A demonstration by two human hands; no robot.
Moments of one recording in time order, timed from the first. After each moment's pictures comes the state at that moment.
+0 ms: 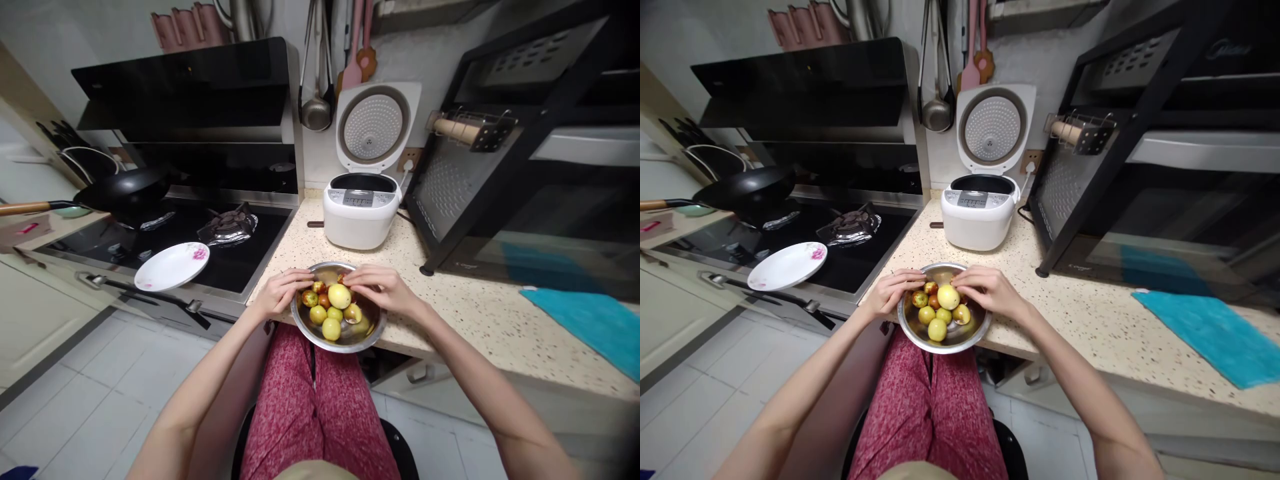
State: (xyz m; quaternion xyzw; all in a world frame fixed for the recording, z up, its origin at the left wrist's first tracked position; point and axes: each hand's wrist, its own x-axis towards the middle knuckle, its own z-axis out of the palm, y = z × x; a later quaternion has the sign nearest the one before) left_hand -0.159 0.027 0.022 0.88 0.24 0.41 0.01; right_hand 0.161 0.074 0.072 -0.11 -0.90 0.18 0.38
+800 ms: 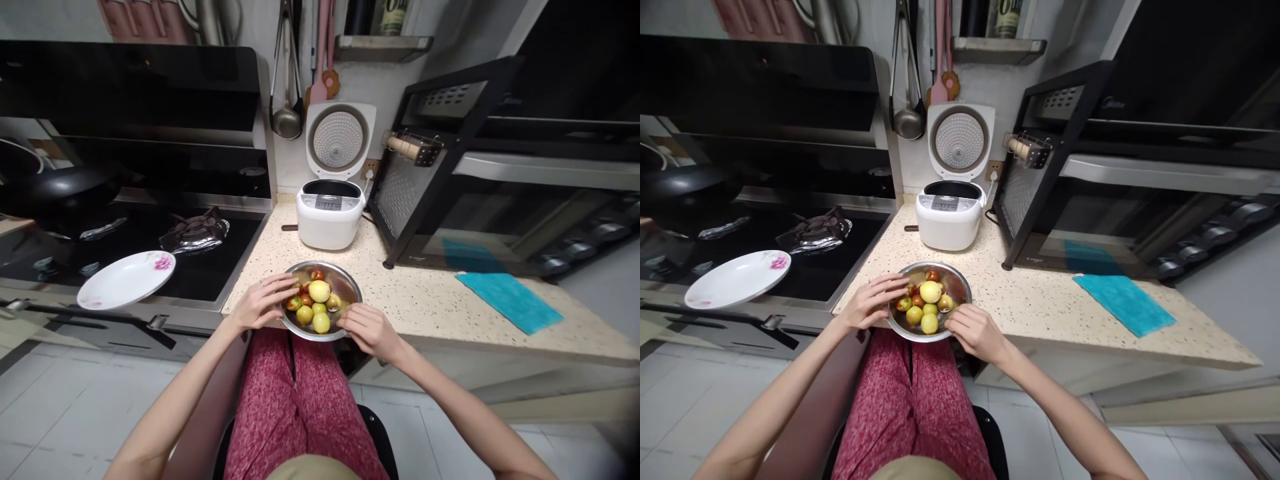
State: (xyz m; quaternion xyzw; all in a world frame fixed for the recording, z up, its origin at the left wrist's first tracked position) left_hand -0.157 0.018 0.024 0.91 0.20 0.37 -0.02; right_hand 0.185 -0.011 0.035 -0.15 -0.92 -0.08 0.35
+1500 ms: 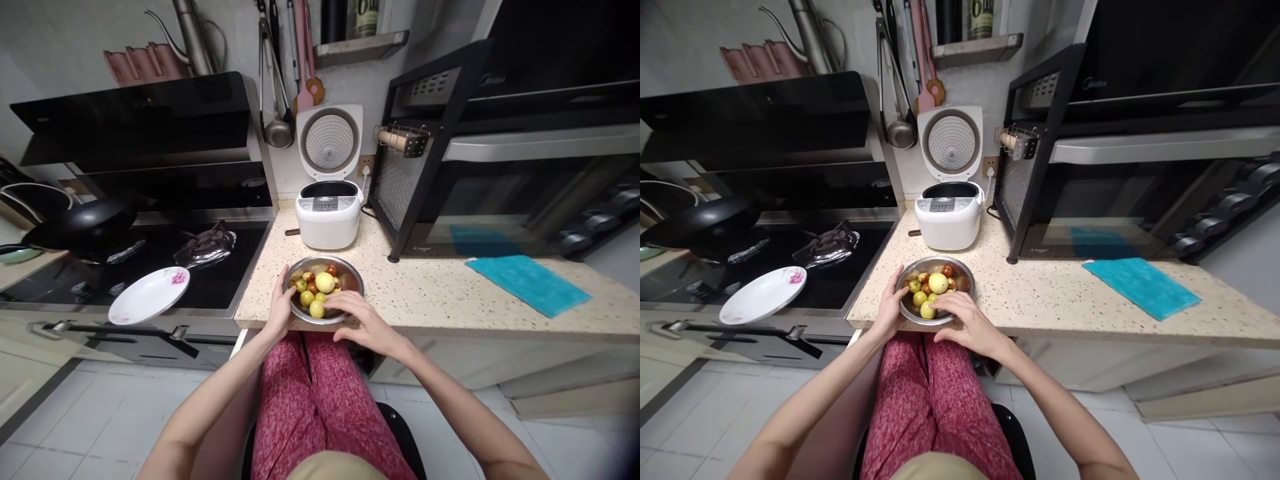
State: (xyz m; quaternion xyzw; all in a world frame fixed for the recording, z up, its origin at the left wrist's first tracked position) left_hand -0.076 0.008 0.017 0.44 0.49 0.61 0.44; right_hand 0.156 -0.015 0.041 -0.24 -0.87 0.20 0.38
